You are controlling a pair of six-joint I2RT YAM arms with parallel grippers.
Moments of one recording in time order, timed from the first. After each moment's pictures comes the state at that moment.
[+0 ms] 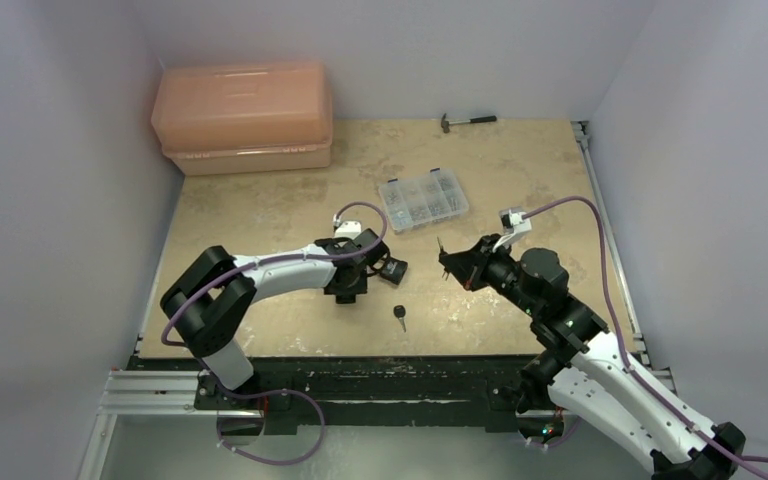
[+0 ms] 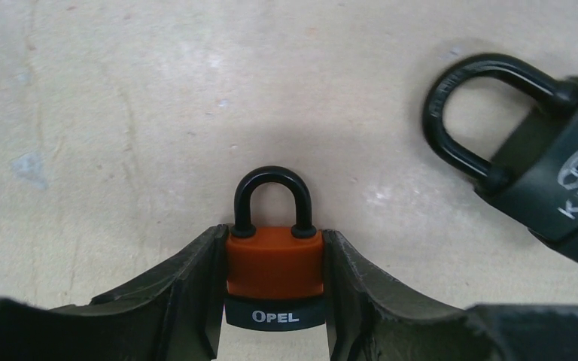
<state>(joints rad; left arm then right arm) -0.84 1.67 0.96 -0.55 -0.42 -0.81 0.63 0.62 0.55 -0.14 -0.05 0.57</state>
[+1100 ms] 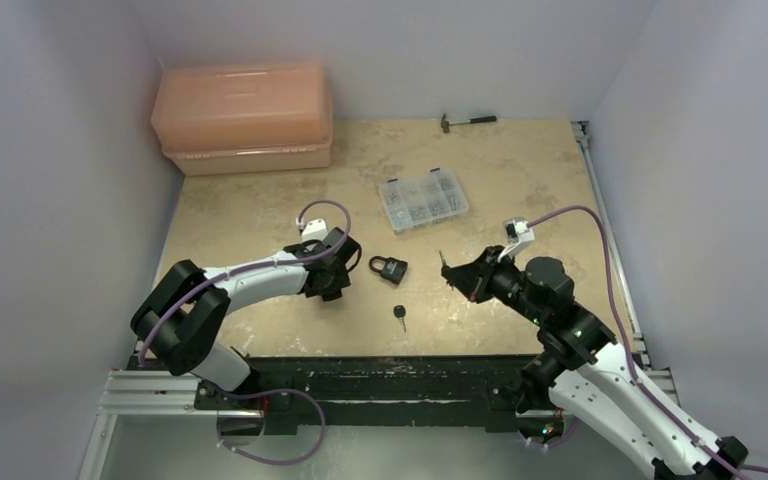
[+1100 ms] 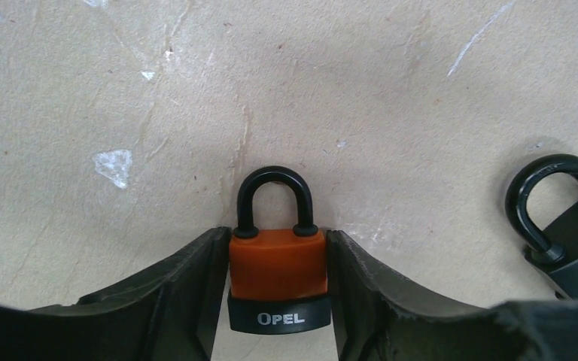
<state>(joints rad) -0.71 1.52 0.78 -0.45 -0.42 -0.97 0.63 0.54 0.54 -0.25 -0.10 0.64</state>
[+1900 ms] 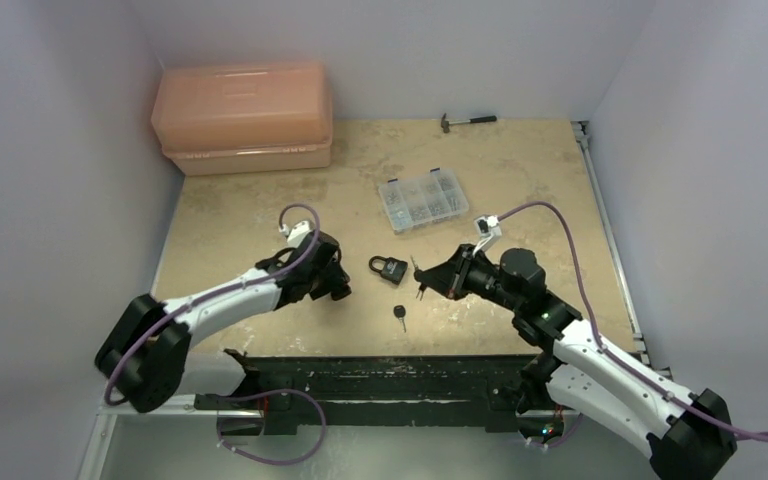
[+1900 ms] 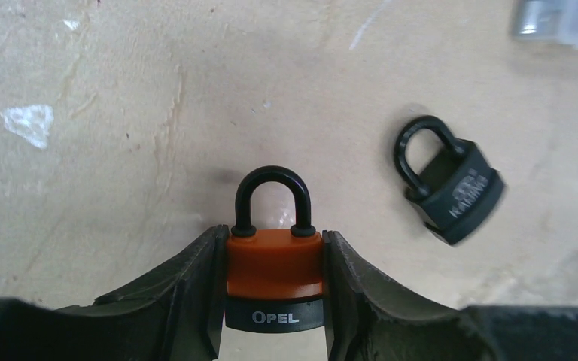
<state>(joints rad) -0.67 1.37 0.70 -0.36 -0.25 -1.06 0.64 0.74 0.44 0.08 -0.28 0.78</state>
